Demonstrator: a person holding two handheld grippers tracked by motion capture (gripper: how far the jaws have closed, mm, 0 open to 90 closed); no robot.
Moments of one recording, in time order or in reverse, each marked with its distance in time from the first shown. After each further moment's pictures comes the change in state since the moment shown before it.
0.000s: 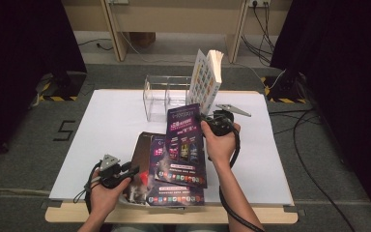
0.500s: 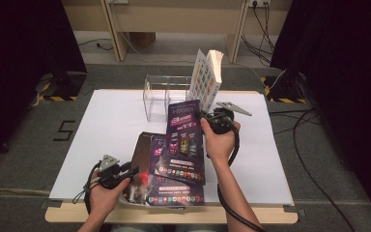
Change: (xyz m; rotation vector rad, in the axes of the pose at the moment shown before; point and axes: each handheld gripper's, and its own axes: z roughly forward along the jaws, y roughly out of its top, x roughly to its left) left arm 0.000 -0.001 -0.001 -0.007 0.001 -0.002; right arm 0.003 0.005 0.000 -0.053 0.005 -0.003
